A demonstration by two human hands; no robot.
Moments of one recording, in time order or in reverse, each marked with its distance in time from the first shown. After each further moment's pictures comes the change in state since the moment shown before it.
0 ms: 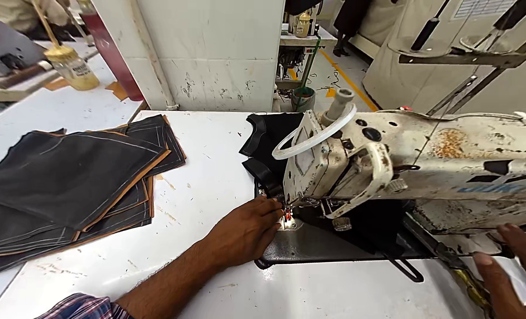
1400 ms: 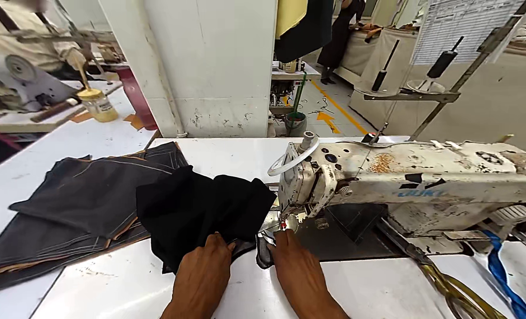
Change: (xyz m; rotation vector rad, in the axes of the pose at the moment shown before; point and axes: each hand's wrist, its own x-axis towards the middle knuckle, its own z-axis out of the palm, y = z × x) left_hand -0.059 0.069 -0.045 0.671 -0.213 -0.774; right_hand -0.003 -0.253 0.123 -0.002 -0.005 -0.280
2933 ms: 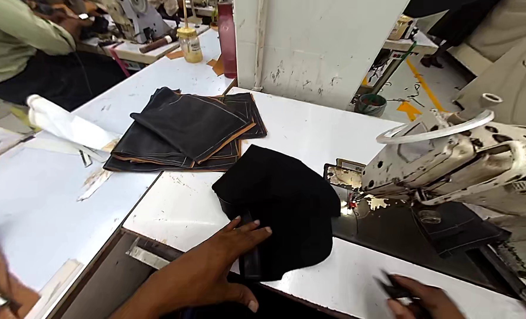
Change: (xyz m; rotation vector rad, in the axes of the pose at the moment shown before) left_hand -0.102 -0.095 0.015 -0.905 -0.196 0.401; right_hand -0.078 0.074 -0.099 0.570 -0.314 -0.114
